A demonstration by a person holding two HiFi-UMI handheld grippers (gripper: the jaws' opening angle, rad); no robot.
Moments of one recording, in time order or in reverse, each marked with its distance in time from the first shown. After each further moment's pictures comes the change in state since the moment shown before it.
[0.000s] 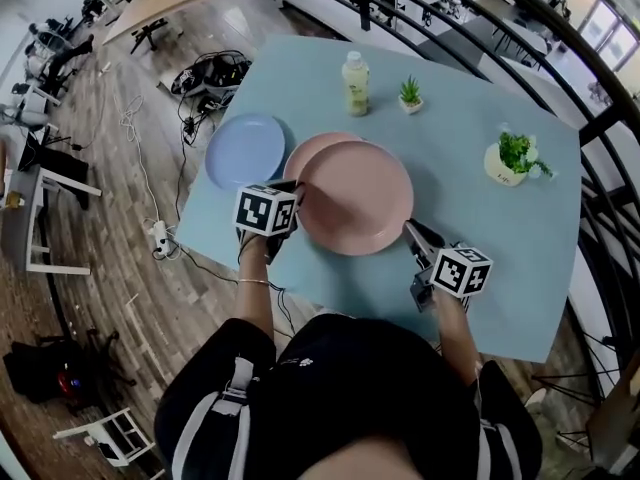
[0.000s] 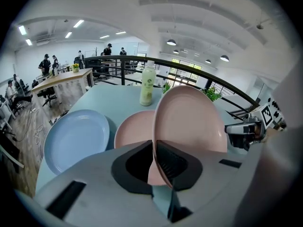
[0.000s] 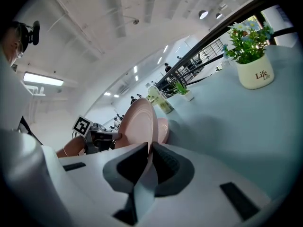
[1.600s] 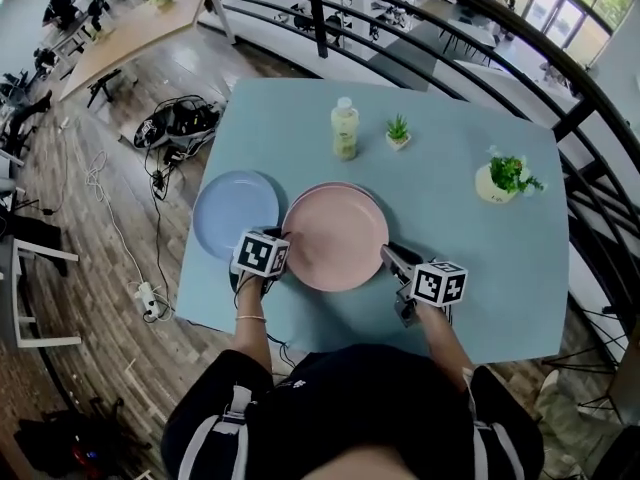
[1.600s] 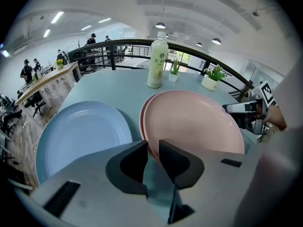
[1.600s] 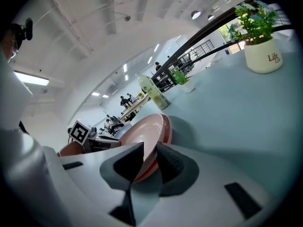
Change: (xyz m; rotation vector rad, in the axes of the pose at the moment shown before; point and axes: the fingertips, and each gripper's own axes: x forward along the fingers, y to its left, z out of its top) left arm 0.059 0.083 -0.028 0.138 0.176 -0.065; right arm 0.092 -0.008 -0.005 0.066 0.002 -0.117
